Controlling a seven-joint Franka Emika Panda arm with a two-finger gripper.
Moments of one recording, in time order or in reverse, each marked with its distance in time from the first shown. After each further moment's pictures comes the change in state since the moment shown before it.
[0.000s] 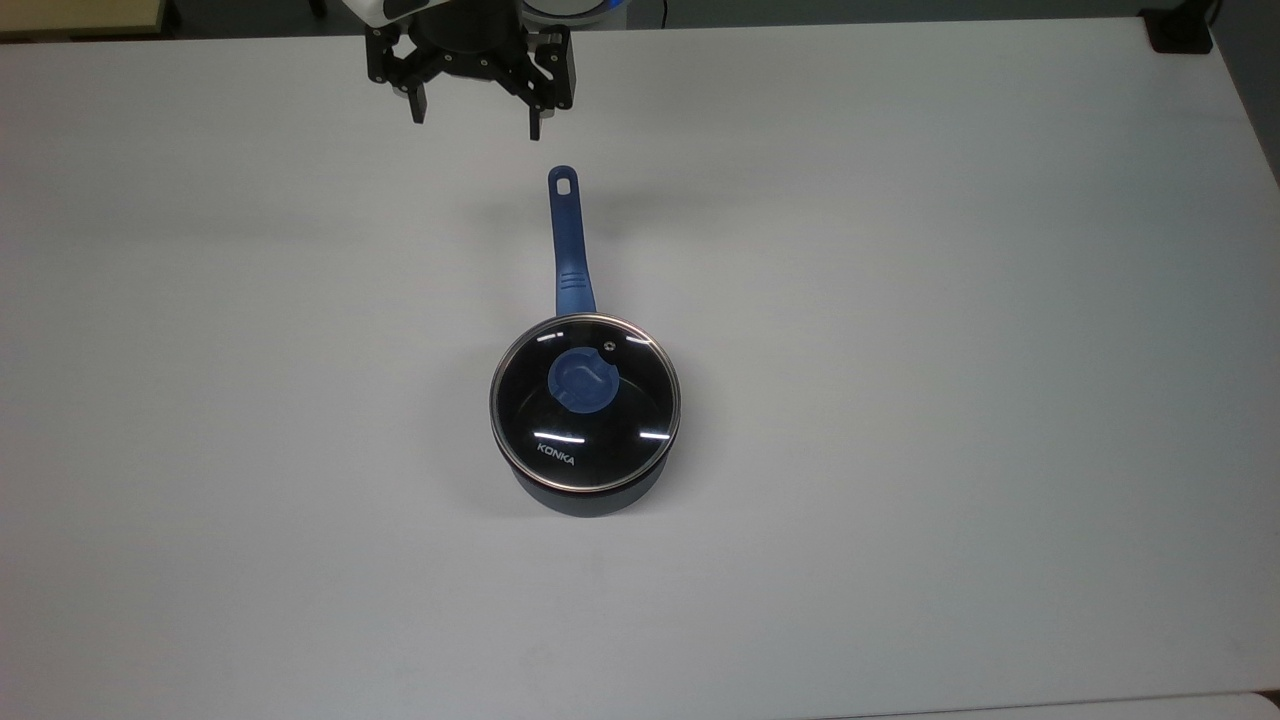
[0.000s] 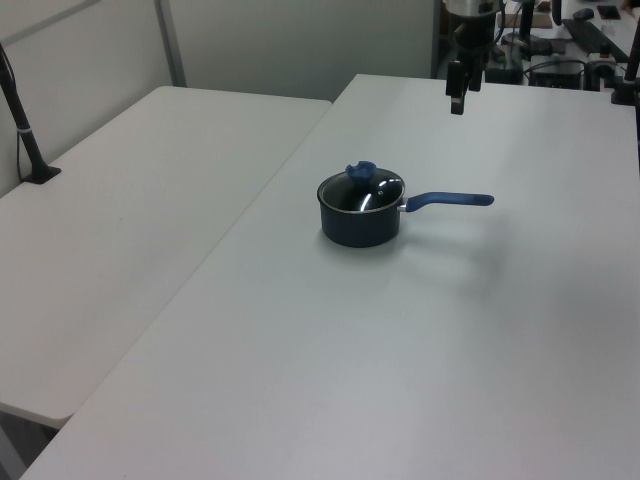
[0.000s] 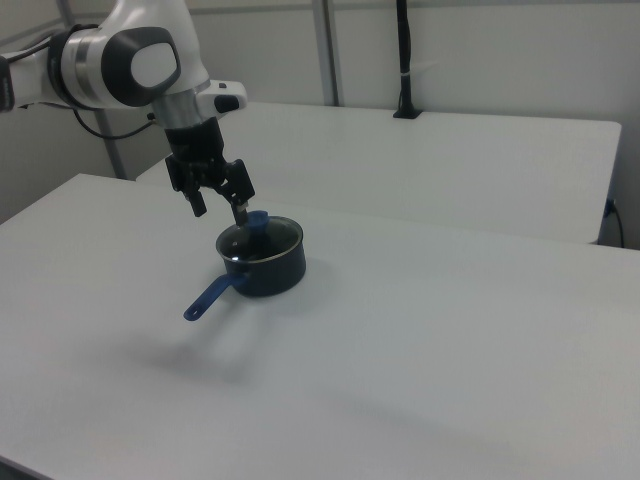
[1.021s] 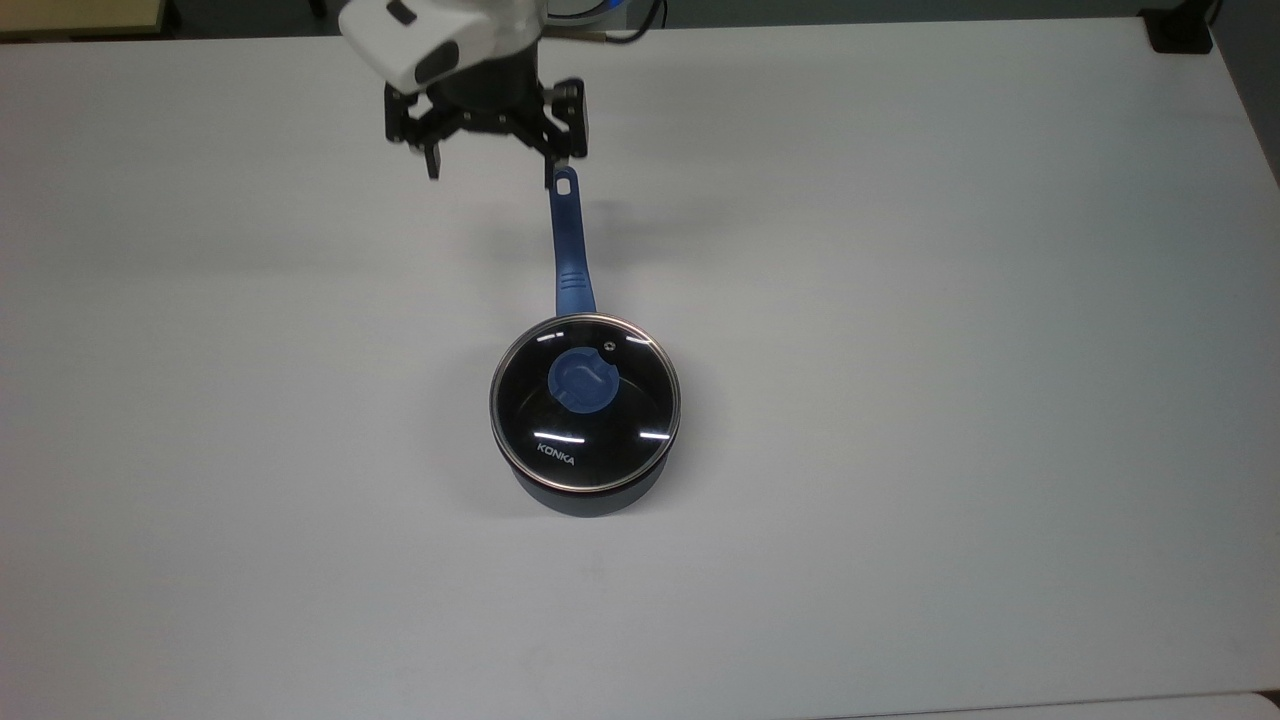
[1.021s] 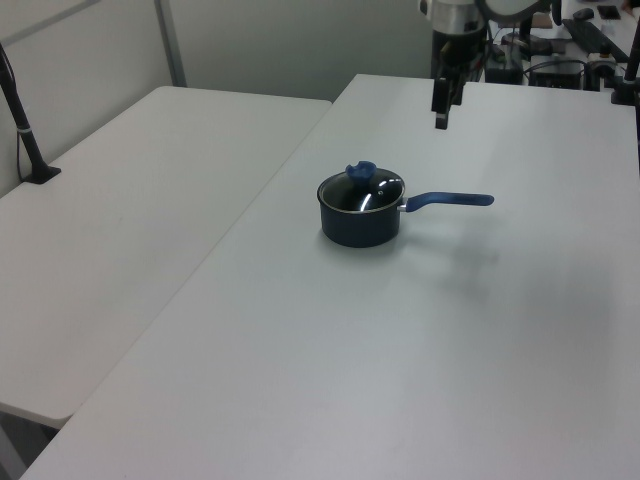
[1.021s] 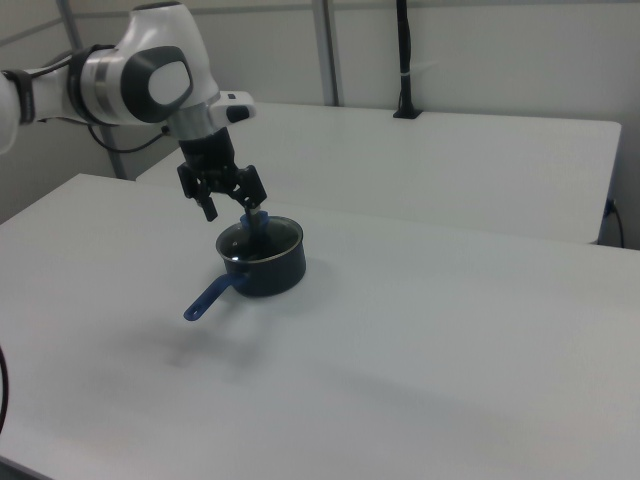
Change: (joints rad) arm 0.009 0.083 0.005 0.021 0.000 0.099 -0.052
